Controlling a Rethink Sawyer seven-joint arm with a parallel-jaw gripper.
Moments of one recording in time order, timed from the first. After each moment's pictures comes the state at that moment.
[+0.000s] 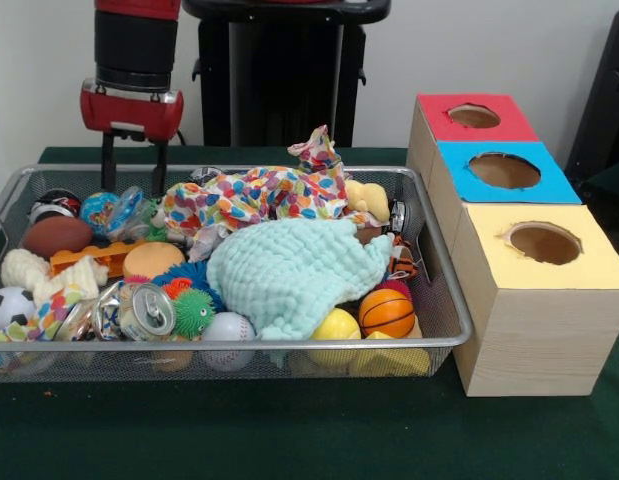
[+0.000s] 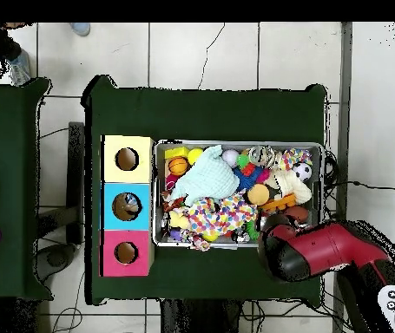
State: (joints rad) arm -0.91 -0.75 0.53 1.90 -1.09 0.38 2.21
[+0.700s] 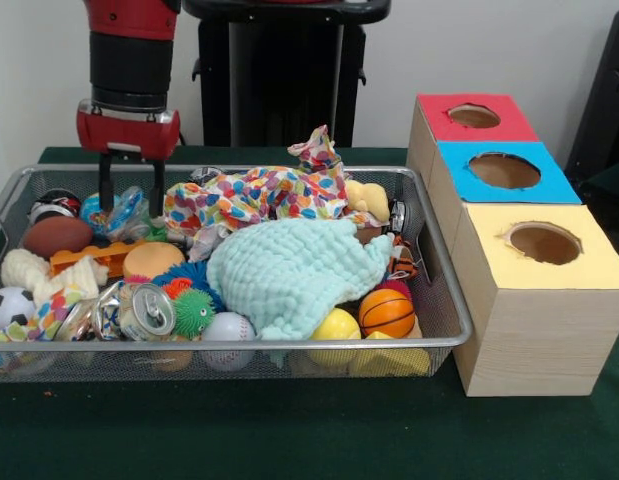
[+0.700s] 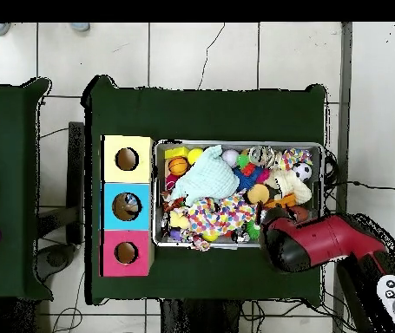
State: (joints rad) arm -0.91 -0.69 0.53 1.84 -1.10 0.38 2.21
